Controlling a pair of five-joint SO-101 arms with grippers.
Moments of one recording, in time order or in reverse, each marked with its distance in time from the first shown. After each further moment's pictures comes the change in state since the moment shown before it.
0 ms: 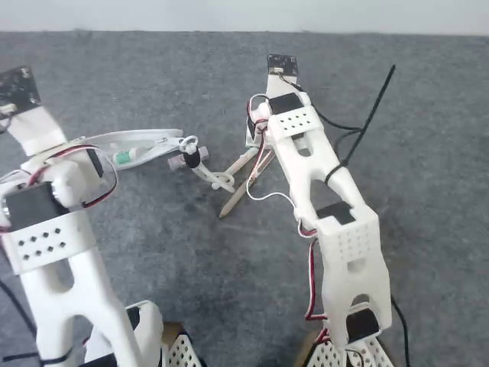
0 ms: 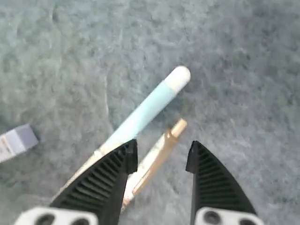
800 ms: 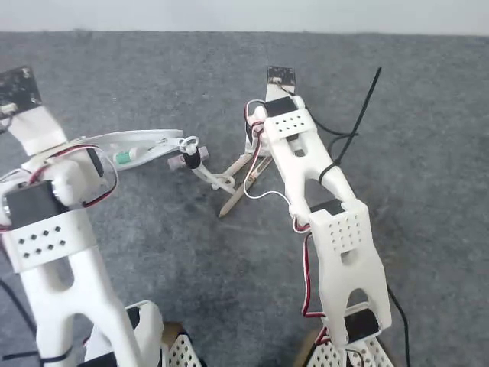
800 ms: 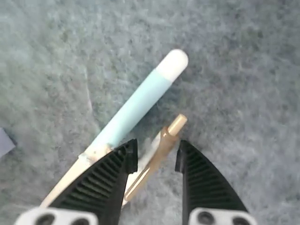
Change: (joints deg) left arm 0.0 0.3 0.0 -0.1 0.0; right arm -0.2 6.7 -4.5 3.8 -2.4
